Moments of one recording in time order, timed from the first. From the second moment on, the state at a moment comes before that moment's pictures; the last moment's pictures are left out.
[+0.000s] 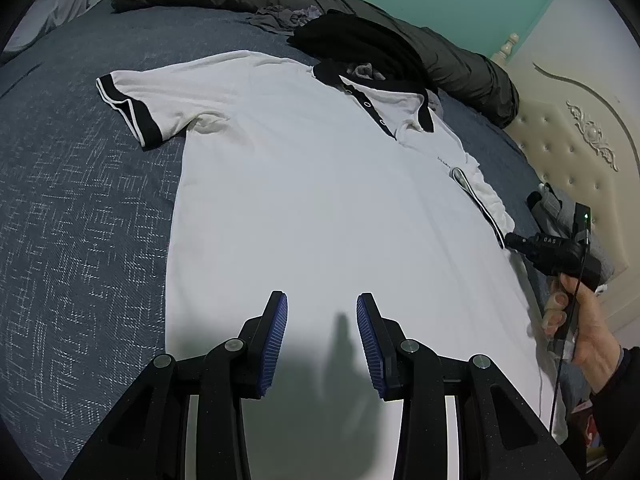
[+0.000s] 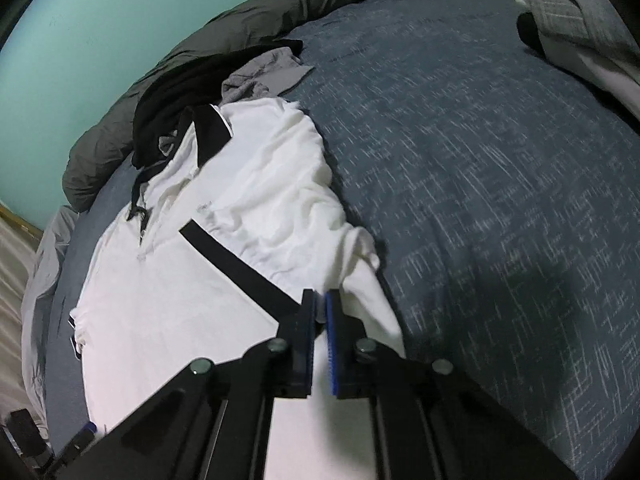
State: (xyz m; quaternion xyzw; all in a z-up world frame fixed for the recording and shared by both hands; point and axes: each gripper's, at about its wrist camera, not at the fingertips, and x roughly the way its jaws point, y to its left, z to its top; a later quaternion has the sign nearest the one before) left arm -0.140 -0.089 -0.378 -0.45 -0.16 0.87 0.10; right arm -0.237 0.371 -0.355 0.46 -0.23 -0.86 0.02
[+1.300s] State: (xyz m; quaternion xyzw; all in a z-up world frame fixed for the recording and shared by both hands) left arm -0.430 0.198 -0.352 -0.51 -0.02 0.82 0.26; right arm -0.249 0.421 -0.352 0.40 -0.31 -0.86 0.05
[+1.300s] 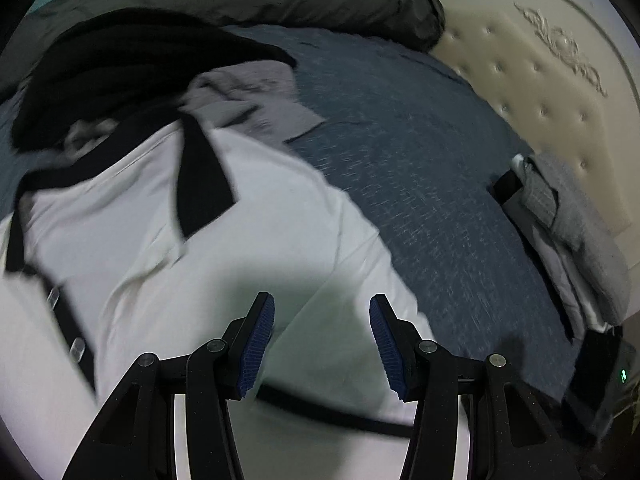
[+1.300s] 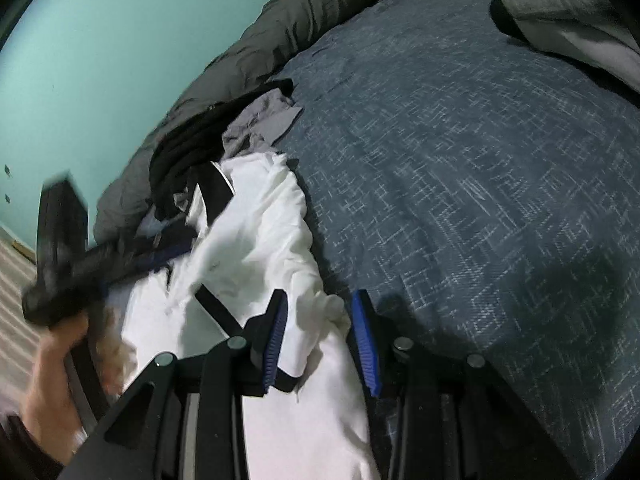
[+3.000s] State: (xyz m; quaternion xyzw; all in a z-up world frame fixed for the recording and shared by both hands) left arm -0.521 0.237 -0.396 -0.52 -0.08 0.82 0.23; right arm -0.227 0.428 -0.365 0.40 -0.32 -0.86 0.01
